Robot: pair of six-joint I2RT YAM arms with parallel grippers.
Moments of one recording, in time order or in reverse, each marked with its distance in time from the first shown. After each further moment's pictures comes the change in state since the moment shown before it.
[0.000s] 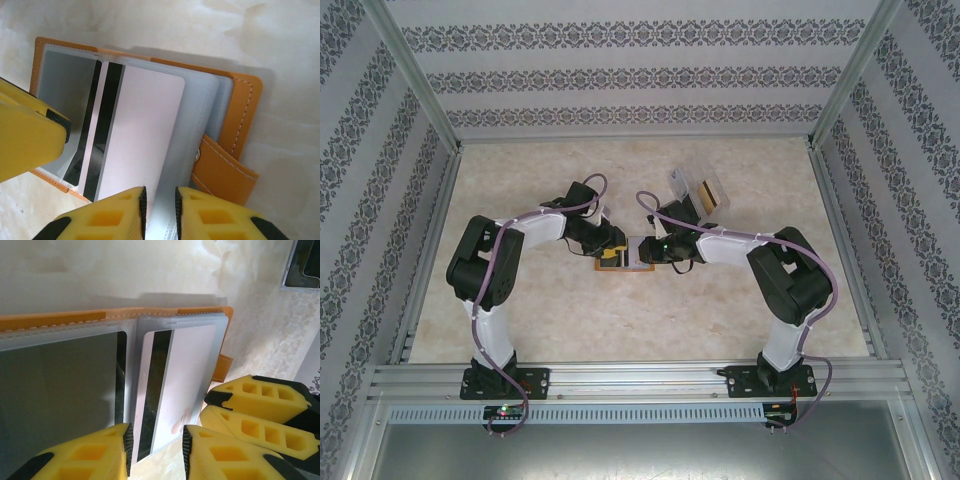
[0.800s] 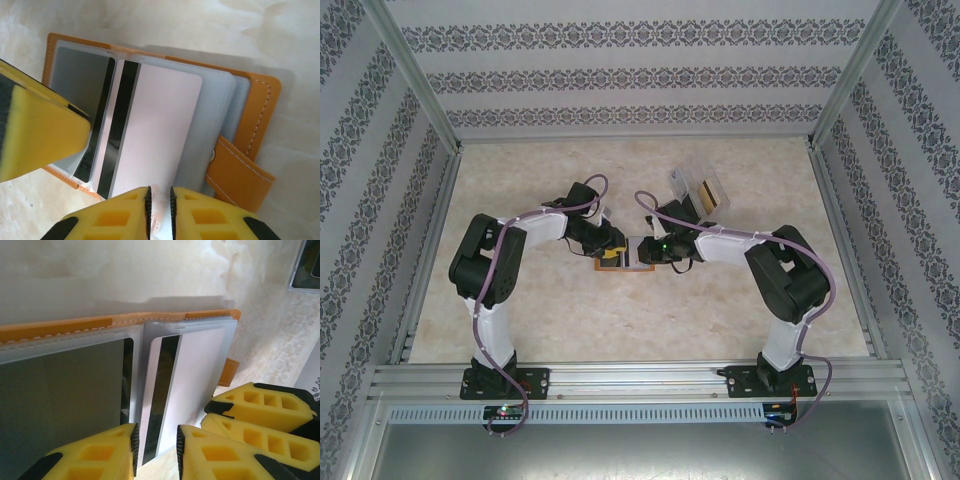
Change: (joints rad) left arm 0.000 0.025 0.009 0.000 0.000 0.005; right arm -0.001 0.024 0.022 -0.021 -0.030 -0.011
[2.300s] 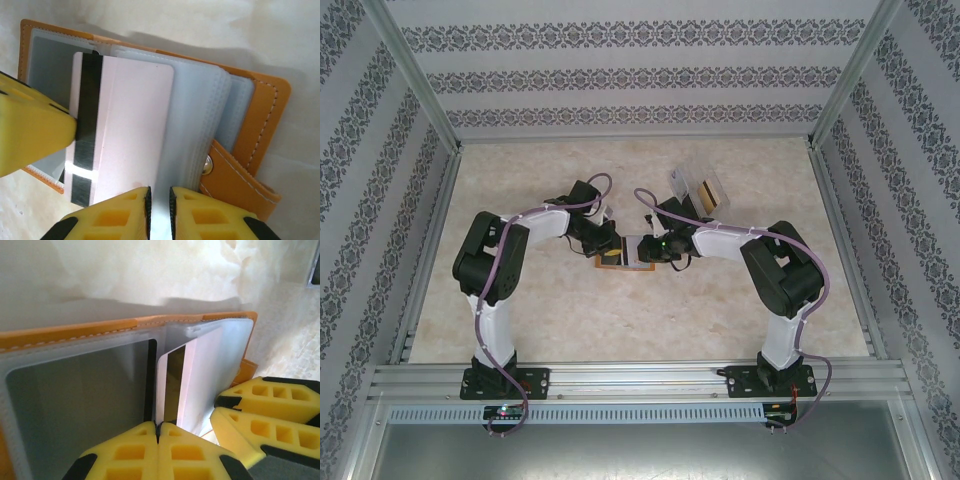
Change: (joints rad) left arm -0.001 0.008 0.045 -0.076 -0.061 0.099; right arm -0.014 0.040 0.046 -0.046 -0.015 0.008
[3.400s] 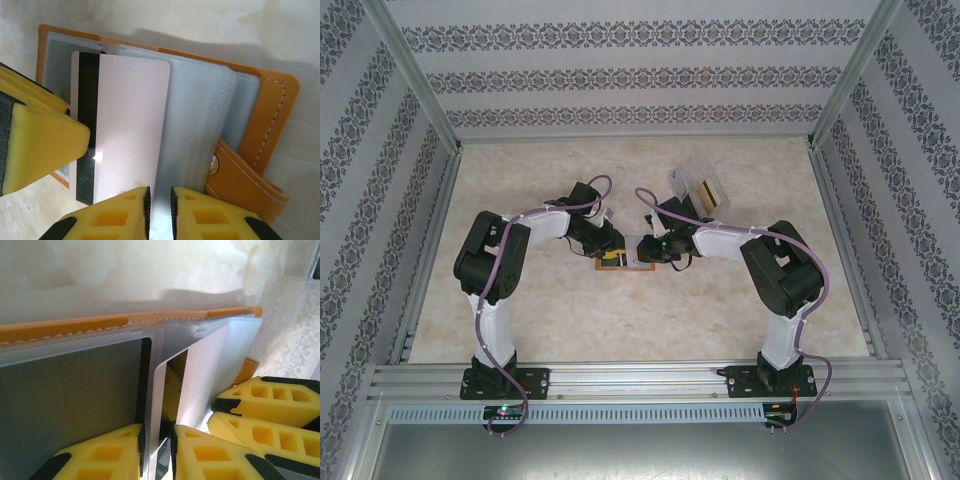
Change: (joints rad) left arm 0.000 0.033 -0.010 0.035 0.060 -0.032; right arm -0.006 0.002 -0.003 0.011 -0.034 0.000
